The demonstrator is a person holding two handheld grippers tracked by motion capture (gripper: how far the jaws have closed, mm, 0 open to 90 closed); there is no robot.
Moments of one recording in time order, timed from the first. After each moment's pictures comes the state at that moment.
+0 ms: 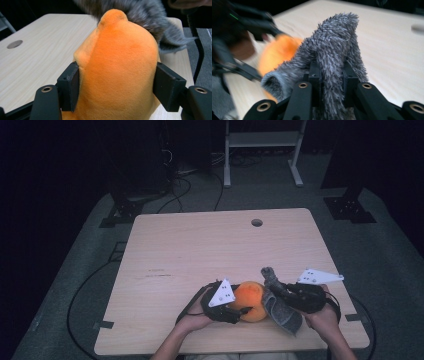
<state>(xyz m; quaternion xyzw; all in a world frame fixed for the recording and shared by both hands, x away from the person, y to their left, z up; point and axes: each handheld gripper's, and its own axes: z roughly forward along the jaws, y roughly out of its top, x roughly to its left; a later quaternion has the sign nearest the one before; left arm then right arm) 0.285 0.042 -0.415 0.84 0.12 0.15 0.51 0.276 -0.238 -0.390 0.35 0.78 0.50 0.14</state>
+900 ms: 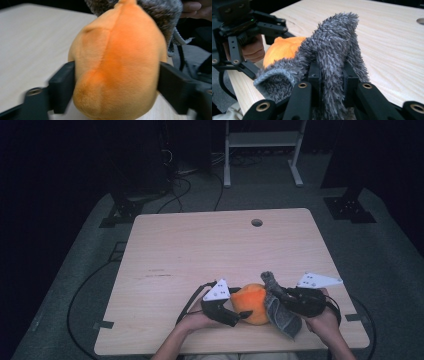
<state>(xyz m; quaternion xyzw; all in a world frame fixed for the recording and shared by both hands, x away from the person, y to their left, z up) 0.297 0.045 -0.439 0.83 0.13 0.07 0.55 0.271 -0.239 -0.401 0.35 0.79 0.49 0.13</state>
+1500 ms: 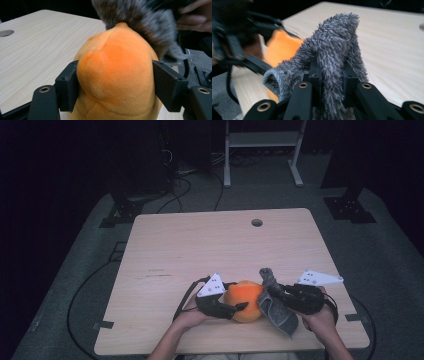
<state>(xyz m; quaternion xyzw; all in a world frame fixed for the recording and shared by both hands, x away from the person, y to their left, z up) 0.299 0.056 -0.424 0.82 0.16 0.09 0.55 0.275 -0.235 -0.397 0.35 0.77 0.52 0.12</state>
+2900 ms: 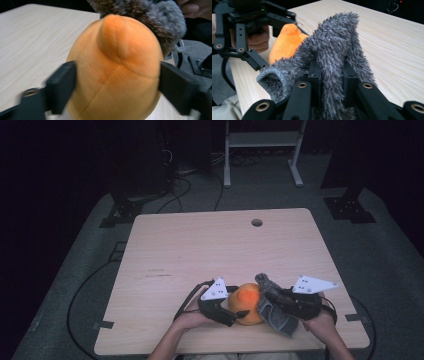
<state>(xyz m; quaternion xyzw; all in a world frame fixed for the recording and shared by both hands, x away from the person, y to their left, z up) 0.298 0.052 -0.436 0.83 0.13 0.08 0.53 0.268 -0.229 -0.403 0.29 0.80 0.50 0.15</state>
